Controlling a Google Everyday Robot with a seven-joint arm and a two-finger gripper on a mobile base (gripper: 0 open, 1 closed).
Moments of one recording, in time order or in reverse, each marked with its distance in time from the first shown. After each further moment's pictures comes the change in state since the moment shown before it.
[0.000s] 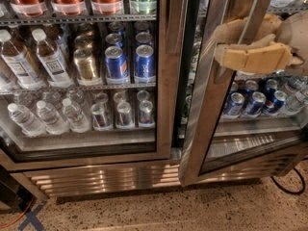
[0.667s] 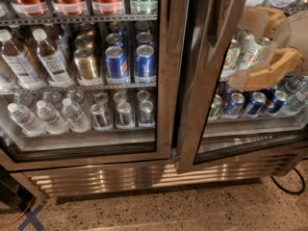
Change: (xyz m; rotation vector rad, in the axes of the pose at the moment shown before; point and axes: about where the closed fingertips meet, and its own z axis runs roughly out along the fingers) arm 0.000 0.000 0.000 0.000 0.000 0.000
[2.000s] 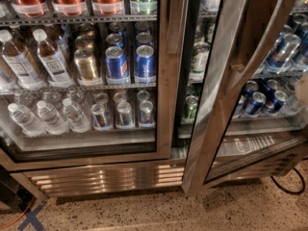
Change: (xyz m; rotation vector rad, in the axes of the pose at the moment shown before) arm -0.078 0.080 -0.065 0.415 0.440 -0.043
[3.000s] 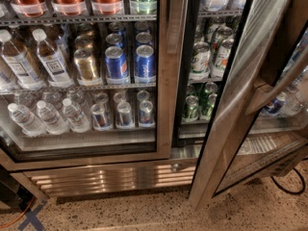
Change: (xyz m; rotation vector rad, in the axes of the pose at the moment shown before) arm -0.021 0.016 -0.019 0.079 0.075 -0.029
